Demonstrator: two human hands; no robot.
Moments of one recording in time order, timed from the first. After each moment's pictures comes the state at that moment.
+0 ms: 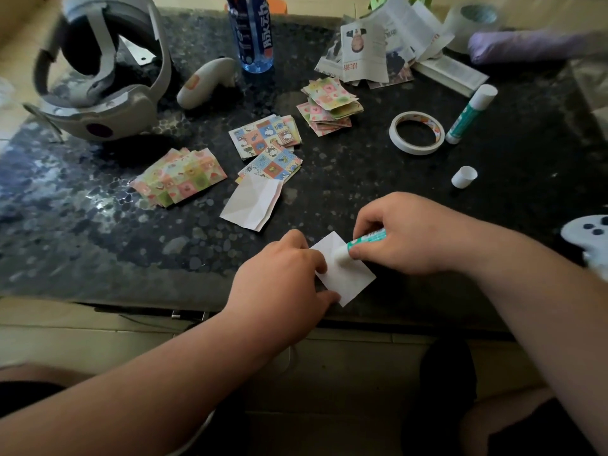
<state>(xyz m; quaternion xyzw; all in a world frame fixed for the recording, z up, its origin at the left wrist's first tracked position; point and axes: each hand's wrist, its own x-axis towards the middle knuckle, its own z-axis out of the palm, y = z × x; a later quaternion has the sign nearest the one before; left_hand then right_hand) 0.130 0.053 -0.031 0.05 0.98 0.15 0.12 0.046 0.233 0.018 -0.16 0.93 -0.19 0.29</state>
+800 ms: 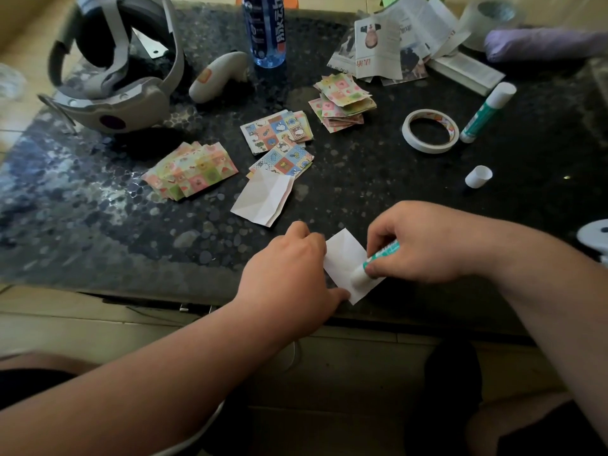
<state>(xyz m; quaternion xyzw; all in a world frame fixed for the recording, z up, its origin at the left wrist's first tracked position) 0.126 0.052 -0.027 0.02 0.98 0.16 0.13 0.051 0.230 0.024 -0.19 0.91 -0.13 0.35</state>
